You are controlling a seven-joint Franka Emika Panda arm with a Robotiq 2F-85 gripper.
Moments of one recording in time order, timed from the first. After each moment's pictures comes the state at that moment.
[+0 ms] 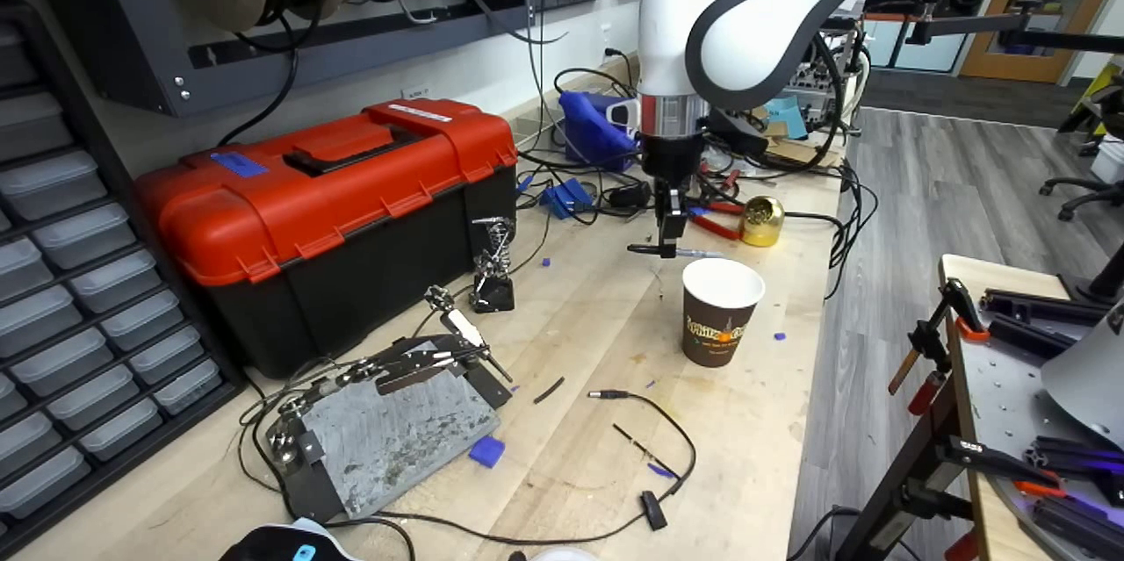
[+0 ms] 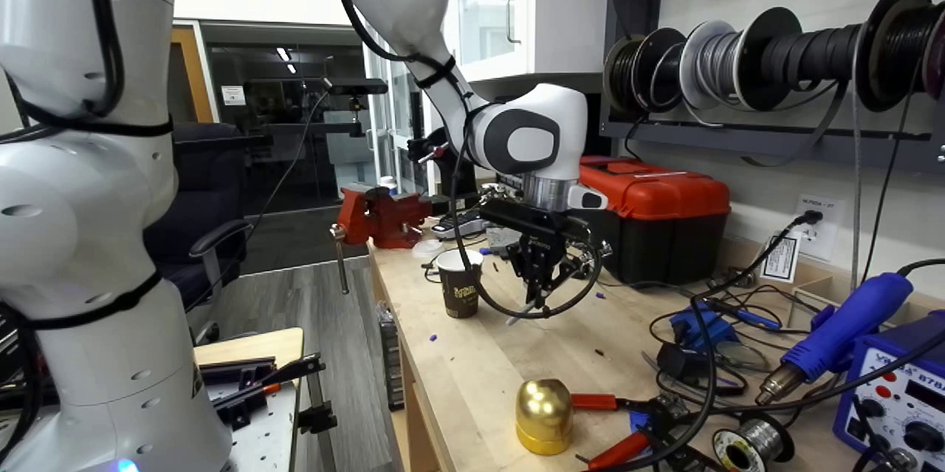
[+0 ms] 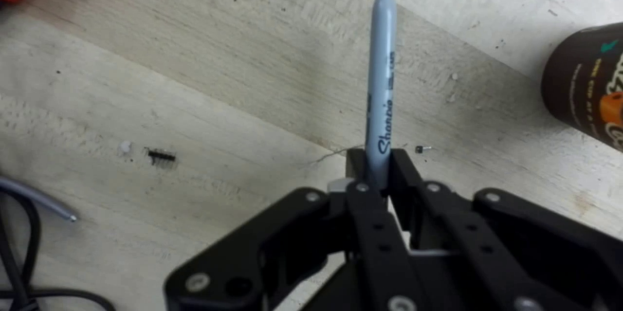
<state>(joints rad) -0.02 0.27 0.09 -2.21 0.03 2.42 -0.42</state>
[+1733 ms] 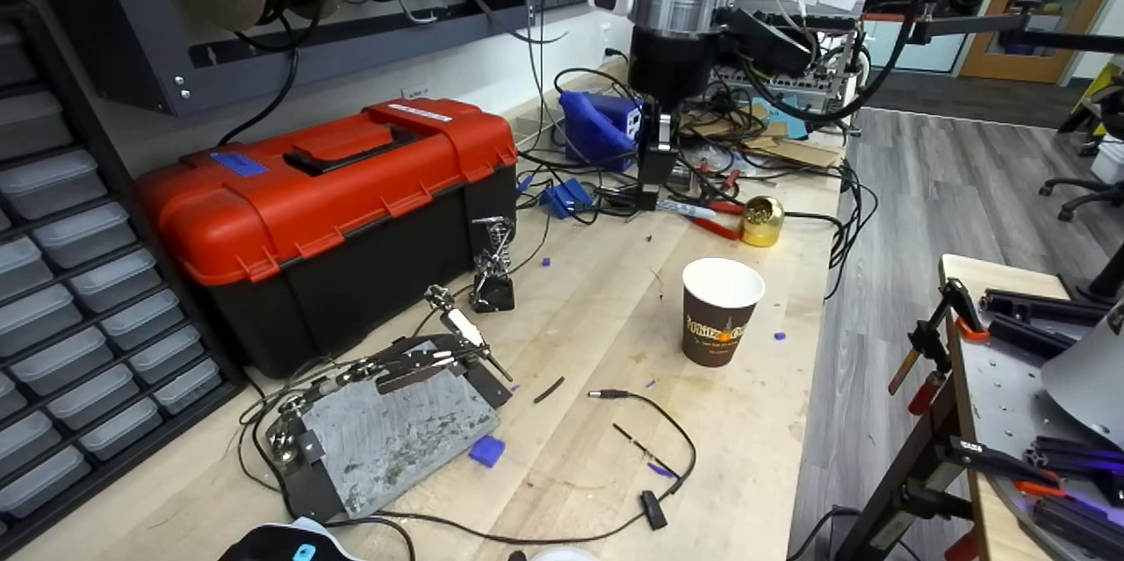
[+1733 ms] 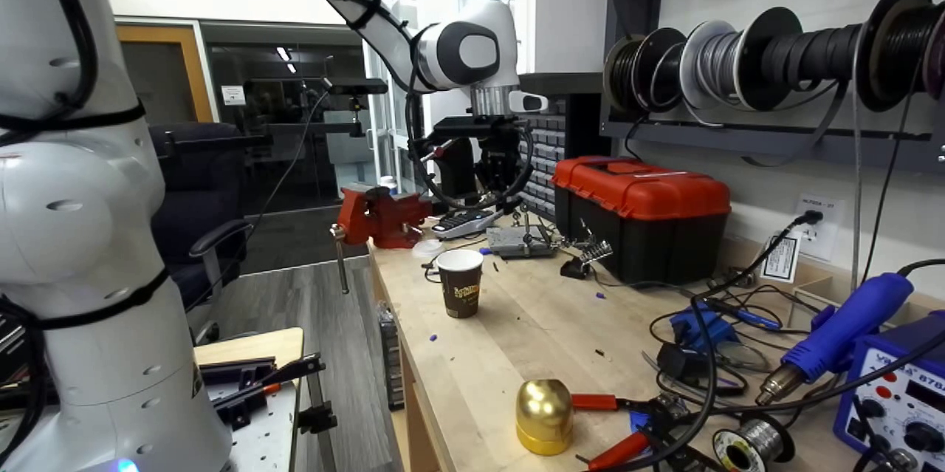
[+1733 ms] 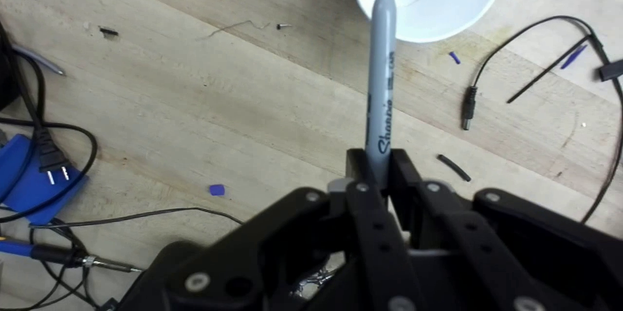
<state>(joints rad) 0.15 0.00 0.16 -2.21 -0.04 2.32 -0.09</state>
